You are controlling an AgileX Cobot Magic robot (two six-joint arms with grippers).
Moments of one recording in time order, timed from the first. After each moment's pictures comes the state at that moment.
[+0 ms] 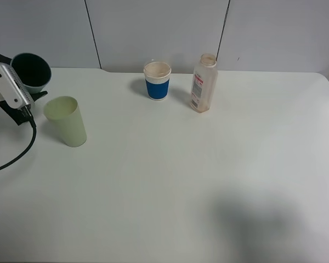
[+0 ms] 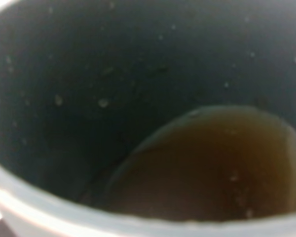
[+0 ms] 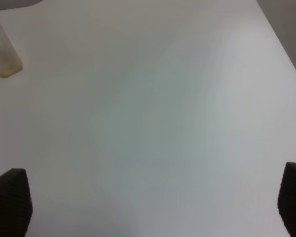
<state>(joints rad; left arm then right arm) 0.31 1.73 -0.58 0.93 -0.92 0.44 -0.02 0.00 -0.49 -0.08 1.06 0.08</state>
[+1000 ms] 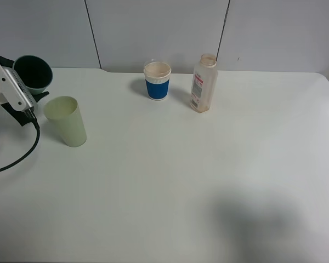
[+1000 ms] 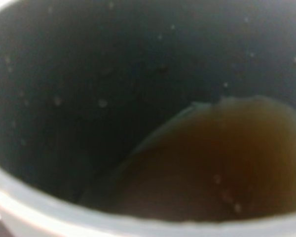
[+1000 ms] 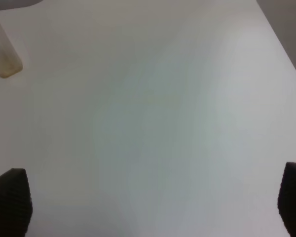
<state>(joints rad) 0.31 1.79 -0.58 0.86 -0.98 0.52 -0.02 0.00 -0.49 -0.08 1.06 0.08</state>
